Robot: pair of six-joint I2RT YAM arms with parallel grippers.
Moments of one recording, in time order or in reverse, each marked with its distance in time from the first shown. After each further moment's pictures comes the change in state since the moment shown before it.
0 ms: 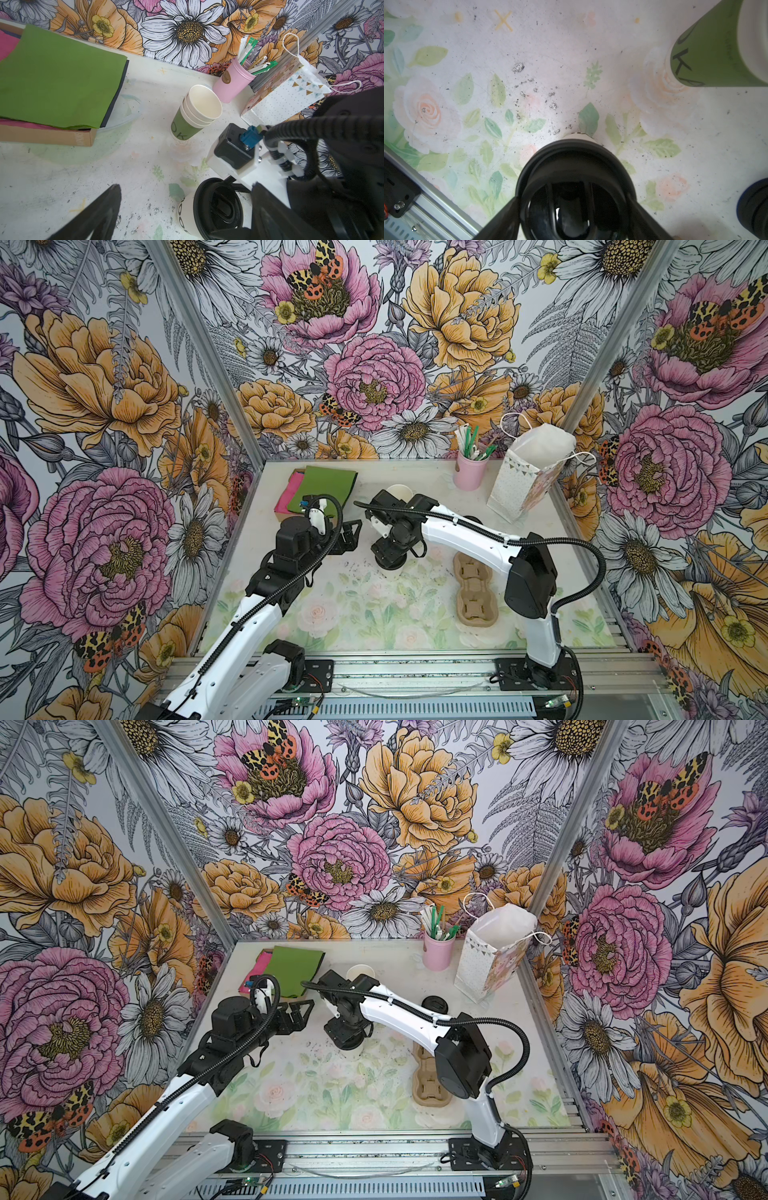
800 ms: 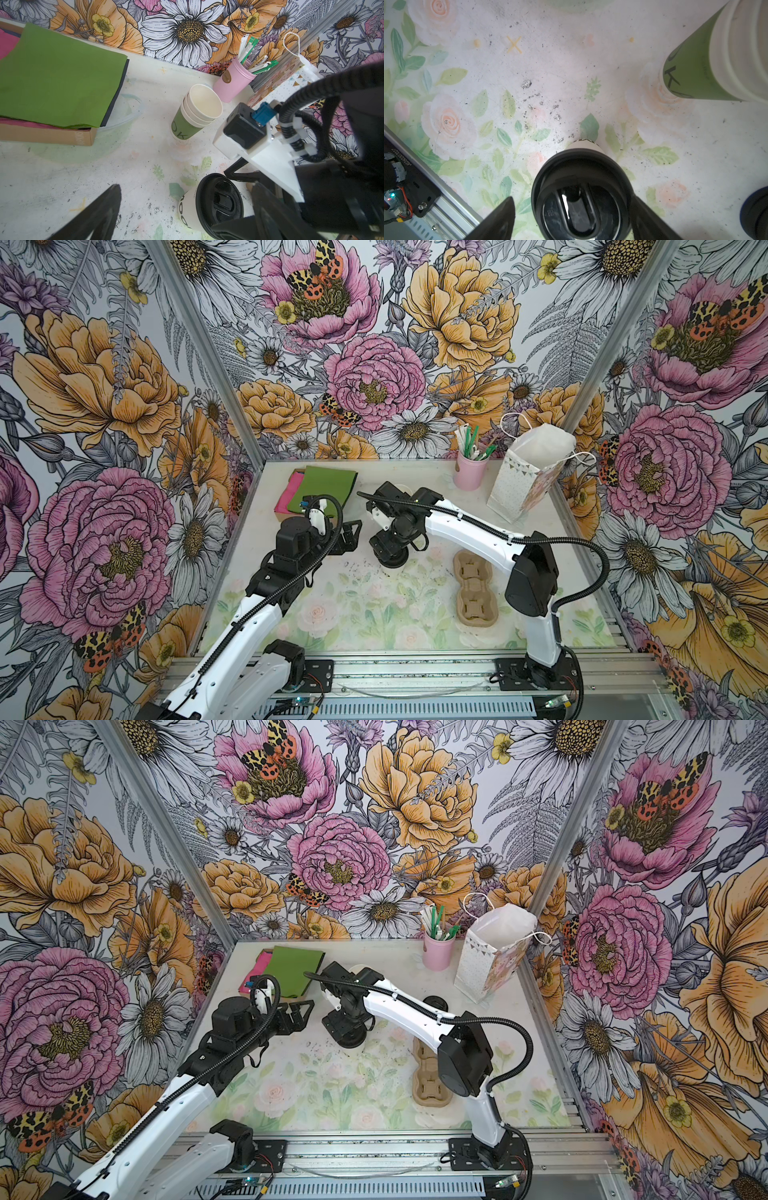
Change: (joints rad) left arm 0.000 0.000 -0.002 0.000 0.000 0.000; right arm -0.043 0.000 0.040 0.009 -0.053 0.004
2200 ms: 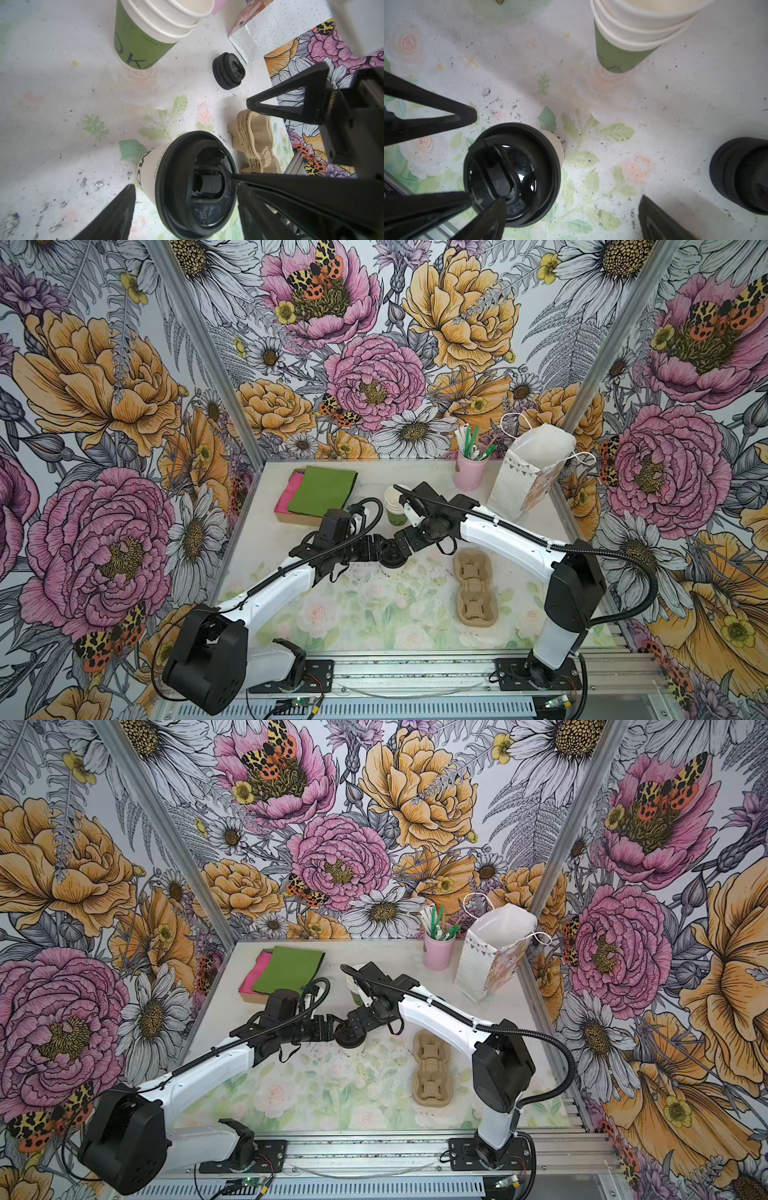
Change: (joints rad) left arm -0.138 0.414 0.064 0.021 0.242 -0.046; right arm -0.108 -0.253 -0.384 0.217 0.030 0.067
